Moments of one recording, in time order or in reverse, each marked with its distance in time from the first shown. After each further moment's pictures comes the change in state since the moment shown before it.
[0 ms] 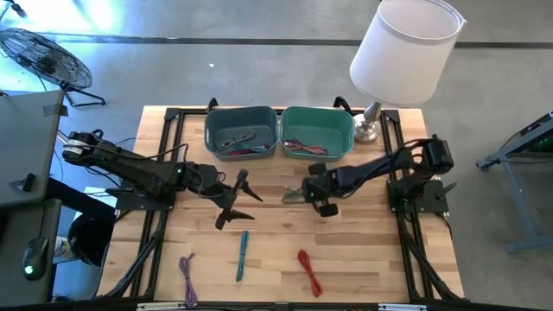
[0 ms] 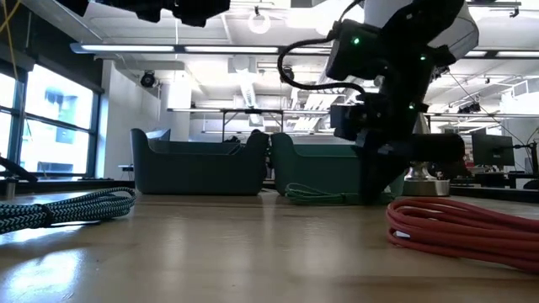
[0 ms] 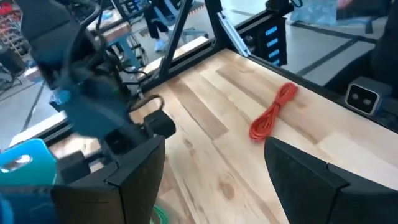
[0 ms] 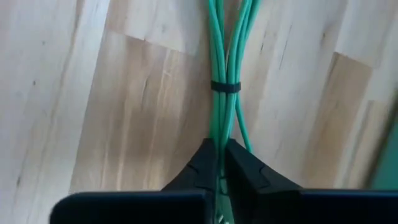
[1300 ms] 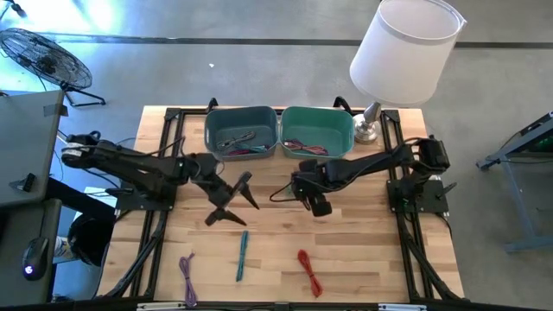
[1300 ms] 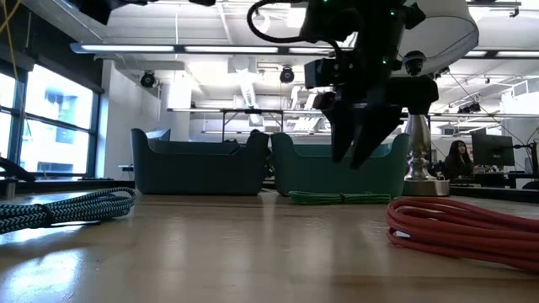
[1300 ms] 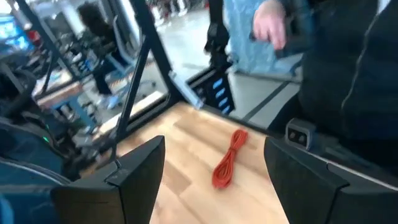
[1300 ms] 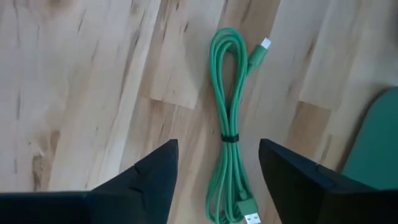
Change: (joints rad) left arm 0.100 0.000 0.001 0.115 0.385 0.031; right arm -0.020 0.006 0.286 -0.246 -0.095 -0.007
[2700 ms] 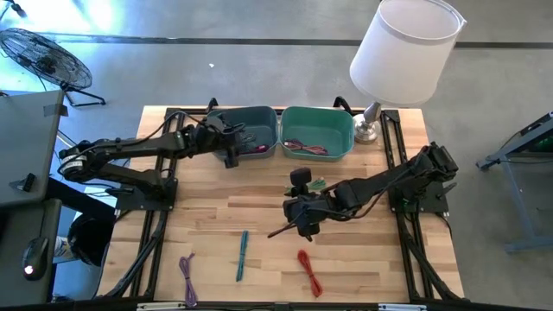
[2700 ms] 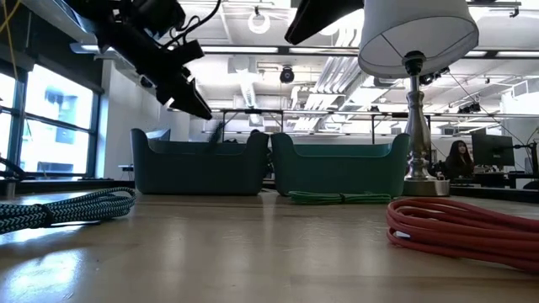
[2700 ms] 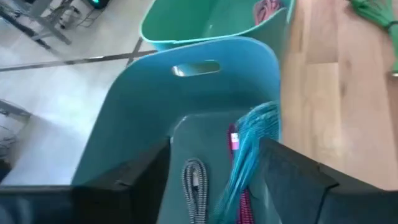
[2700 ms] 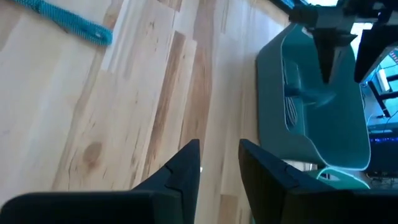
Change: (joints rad) left arm 0.504 0.000 0.000 -0.388 -0.650 -0.012; right arm 0.297 -0.027 0.311 -0.009 0.400 0.113
